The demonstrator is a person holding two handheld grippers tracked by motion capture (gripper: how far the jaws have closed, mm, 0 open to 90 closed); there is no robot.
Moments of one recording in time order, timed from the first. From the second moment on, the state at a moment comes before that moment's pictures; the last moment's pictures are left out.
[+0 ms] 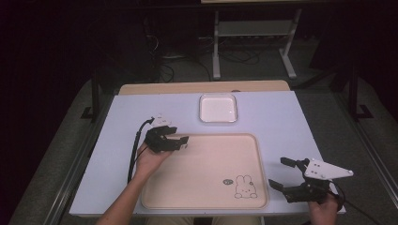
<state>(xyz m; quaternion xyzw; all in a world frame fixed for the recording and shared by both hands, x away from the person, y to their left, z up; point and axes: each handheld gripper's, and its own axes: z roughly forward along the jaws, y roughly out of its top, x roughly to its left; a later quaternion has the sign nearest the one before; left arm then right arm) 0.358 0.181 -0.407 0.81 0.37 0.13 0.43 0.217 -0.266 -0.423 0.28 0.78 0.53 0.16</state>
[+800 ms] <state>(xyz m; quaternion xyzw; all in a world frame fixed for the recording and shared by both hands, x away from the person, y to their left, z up) 0.440 0.146 -0.398 0.82 0.42 0.10 0.39 0.218 -0.266 -0.424 0.28 0.78 0.53 0.16</state>
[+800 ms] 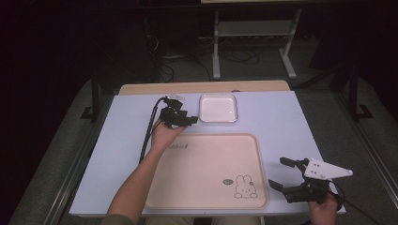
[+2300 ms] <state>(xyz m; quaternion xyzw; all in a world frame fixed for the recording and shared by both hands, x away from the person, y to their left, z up) 0.516 0.099 -0.443 0.78 0.55 0.06 0.29 0.218 -0.273 -0.423 0.29 0.77 0.55 0.15</state>
